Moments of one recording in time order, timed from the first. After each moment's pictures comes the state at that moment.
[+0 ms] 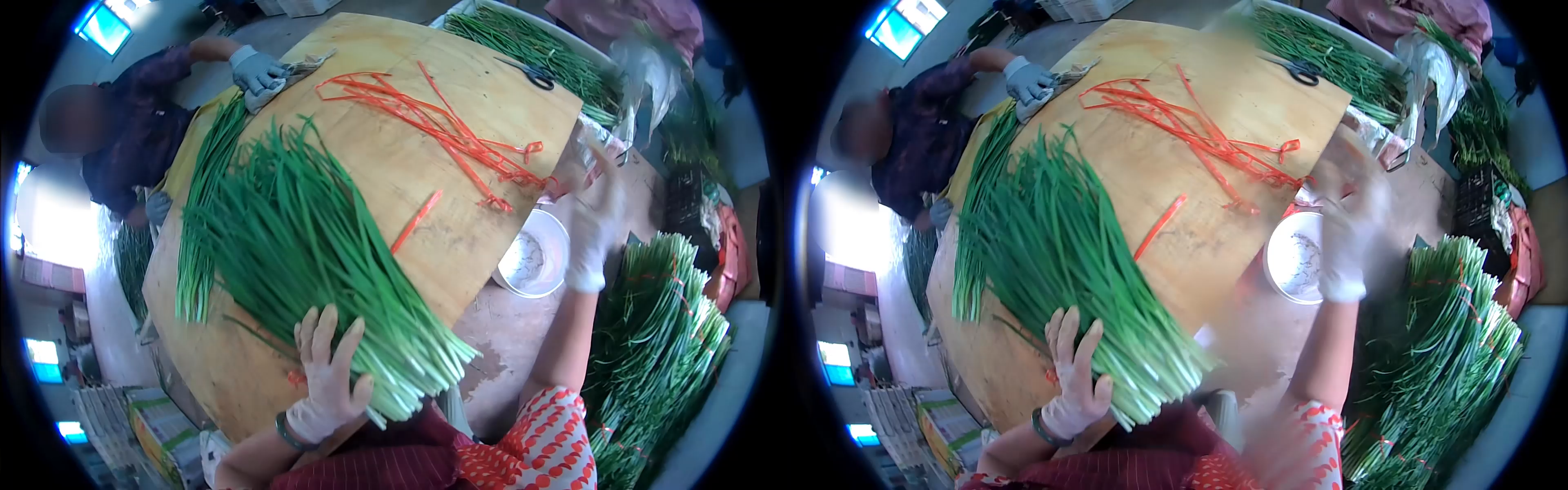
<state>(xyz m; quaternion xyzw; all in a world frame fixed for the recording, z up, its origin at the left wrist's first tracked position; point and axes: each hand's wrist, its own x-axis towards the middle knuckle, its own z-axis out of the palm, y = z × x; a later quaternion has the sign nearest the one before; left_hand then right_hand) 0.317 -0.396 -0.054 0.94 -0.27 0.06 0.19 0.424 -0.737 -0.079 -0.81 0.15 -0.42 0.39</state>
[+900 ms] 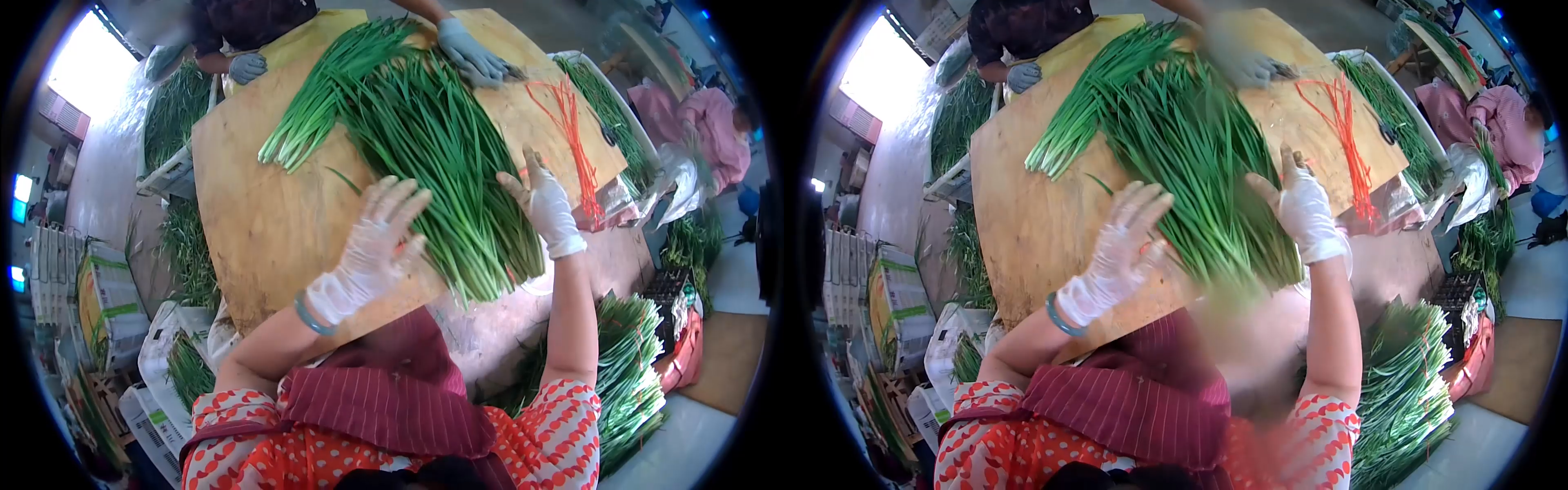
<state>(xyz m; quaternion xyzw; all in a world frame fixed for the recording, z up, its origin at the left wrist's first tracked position) 0.292 -0.329 -0.036 0.91 -0.22 0.19 0.29 0.407 -0.595 -0.049 -0.97 -0.14 -0.14 0.15</state>
